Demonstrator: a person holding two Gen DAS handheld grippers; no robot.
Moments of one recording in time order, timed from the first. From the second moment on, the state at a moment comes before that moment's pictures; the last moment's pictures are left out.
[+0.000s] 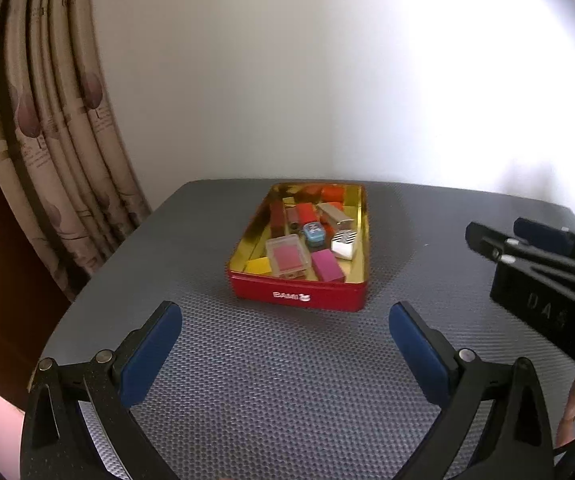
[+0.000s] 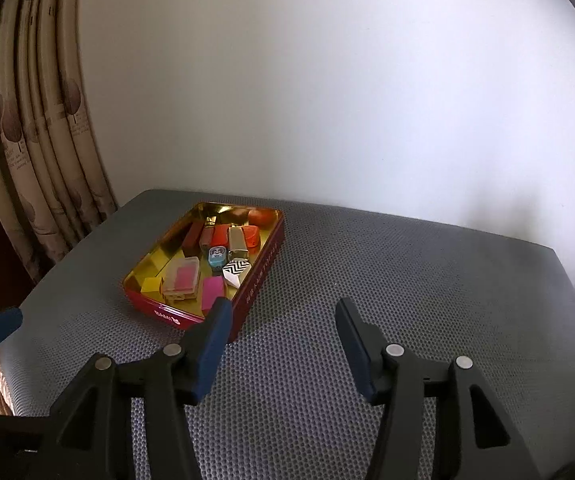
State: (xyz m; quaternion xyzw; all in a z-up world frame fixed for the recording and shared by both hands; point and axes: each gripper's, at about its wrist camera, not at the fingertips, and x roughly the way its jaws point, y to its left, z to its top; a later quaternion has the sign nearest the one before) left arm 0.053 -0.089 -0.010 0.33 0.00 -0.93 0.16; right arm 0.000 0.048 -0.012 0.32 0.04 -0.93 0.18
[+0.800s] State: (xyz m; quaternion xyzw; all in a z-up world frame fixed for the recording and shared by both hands) left arm 0.047 -0.070 -0.016 0.31 0.01 -0.93 0.18; right arm 0.008 0.067 -0.022 0.33 0.03 -0.93 0.18
